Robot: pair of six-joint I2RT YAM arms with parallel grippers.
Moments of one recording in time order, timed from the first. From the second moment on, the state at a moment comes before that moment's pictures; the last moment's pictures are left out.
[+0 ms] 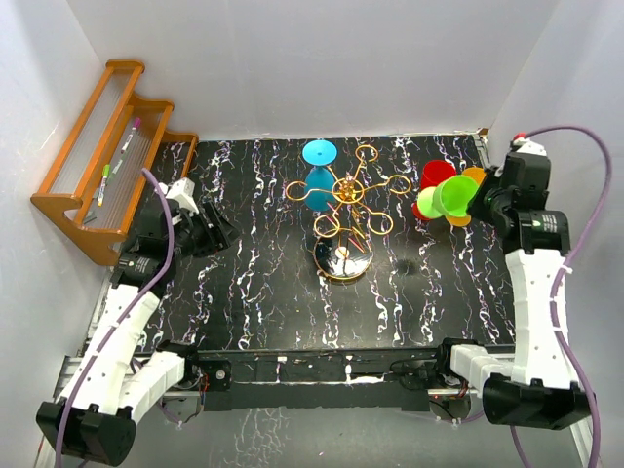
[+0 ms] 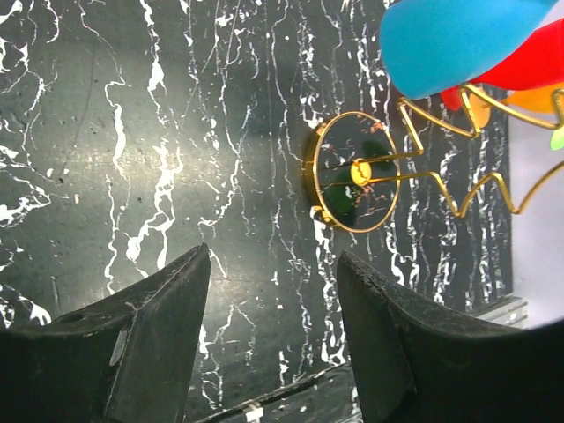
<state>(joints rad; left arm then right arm) -0.20 0.86 0.91 -0.63 0.24 -0.57 -0.10 1.06 1.40 -0.92 0.05 0.29</state>
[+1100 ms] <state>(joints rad) -0.20 0.96 0.75 -0.47 0.23 -0.38 -0.12 1.26 1.14 -0.74 0.09 0.31</state>
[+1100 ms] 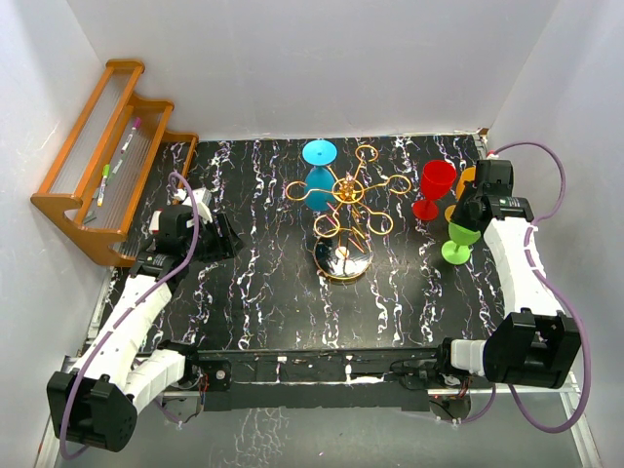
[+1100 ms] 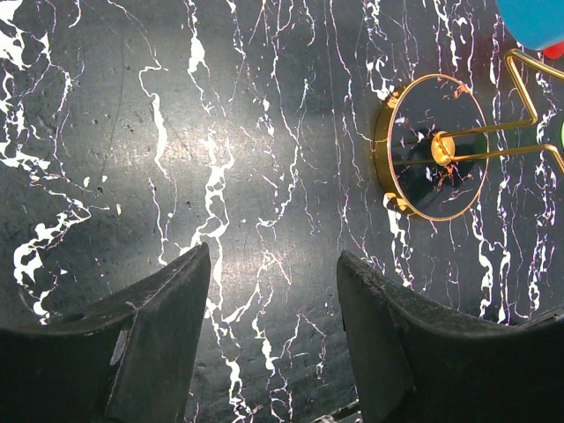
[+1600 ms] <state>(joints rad) -0.20 0.96 0.75 -0.47 0.23 -0.39 -0.12 1.24 1.20 -0.74 0.10 0.31</state>
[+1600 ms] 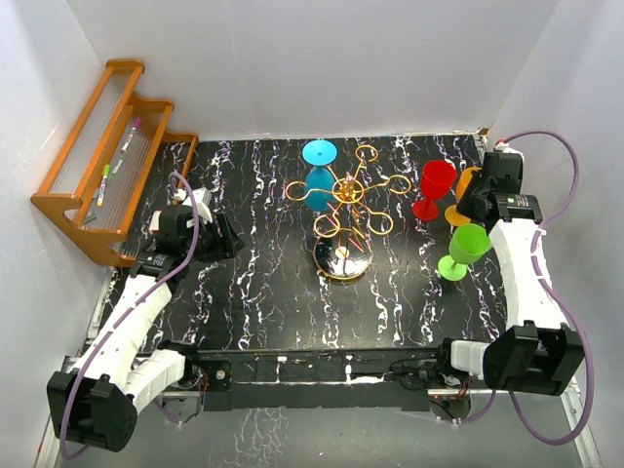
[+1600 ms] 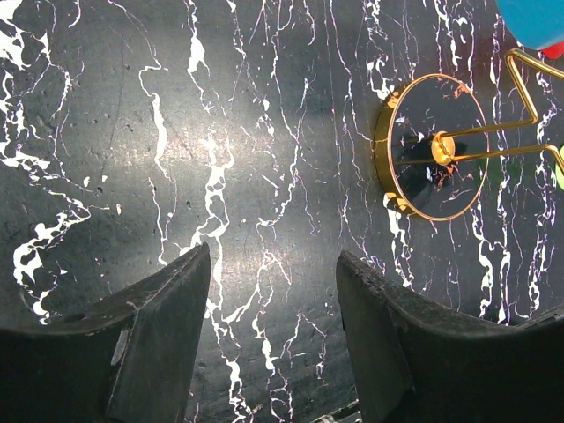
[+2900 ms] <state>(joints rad) -0.19 1.71 1.53 -0.04 0.68 -0.84 -0.12 0.59 1.00 -0.37 -0.80 0.64</state>
